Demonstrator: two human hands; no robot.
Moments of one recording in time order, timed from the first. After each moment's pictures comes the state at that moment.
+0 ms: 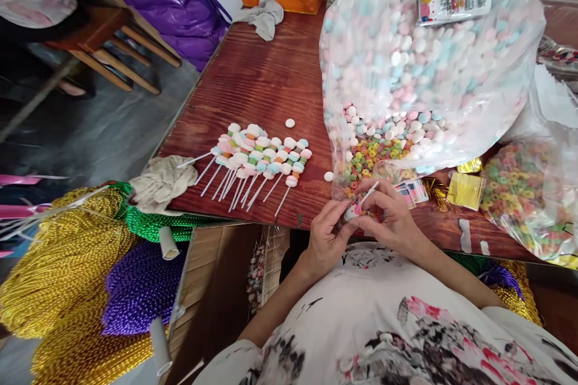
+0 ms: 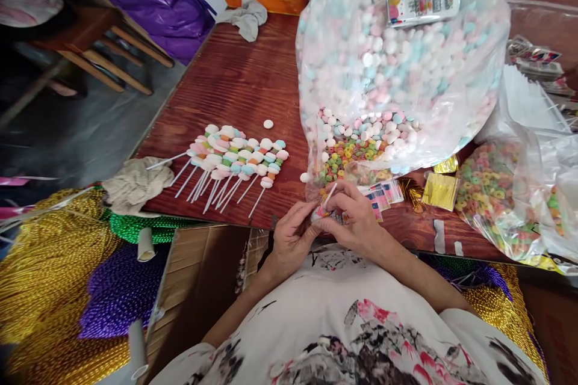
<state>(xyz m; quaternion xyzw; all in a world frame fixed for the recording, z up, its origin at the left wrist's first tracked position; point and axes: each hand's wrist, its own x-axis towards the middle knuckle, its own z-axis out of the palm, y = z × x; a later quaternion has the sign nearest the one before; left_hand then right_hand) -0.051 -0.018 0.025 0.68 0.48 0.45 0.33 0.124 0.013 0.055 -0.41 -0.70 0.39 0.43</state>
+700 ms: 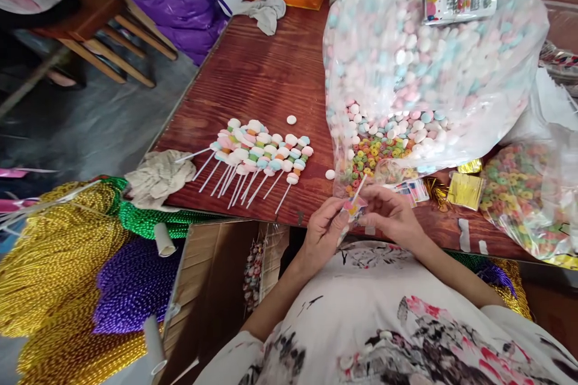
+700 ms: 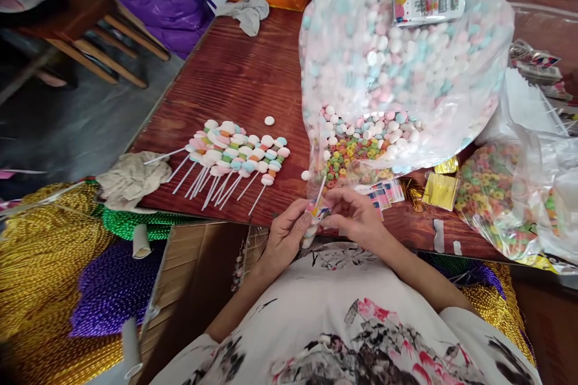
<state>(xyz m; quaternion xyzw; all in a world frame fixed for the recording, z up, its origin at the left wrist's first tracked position) -0.058 -0.017 0.039 0.59 0.48 0.44 0.48 0.123 0.013 0.040 -0.39 -0.48 0.64 0.45</state>
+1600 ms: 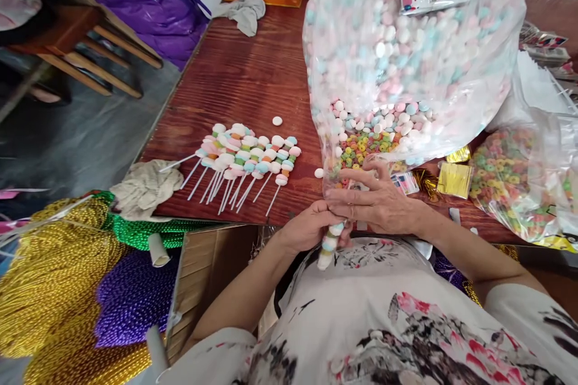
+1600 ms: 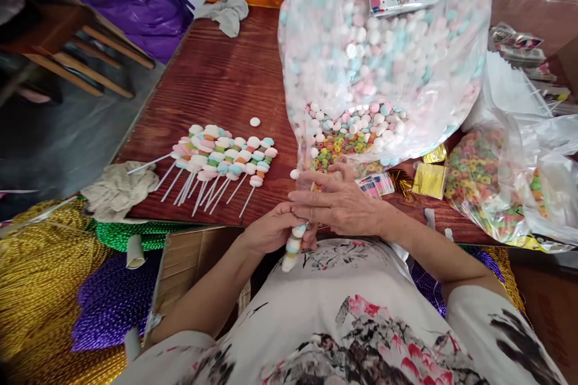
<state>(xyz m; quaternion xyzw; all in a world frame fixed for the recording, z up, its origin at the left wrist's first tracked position) -0.062 0.011 0.051 0.30 0.32 0.23 0.87 0.151 0.048 0.072 -0.18 -0.95 0.09 0.24</state>
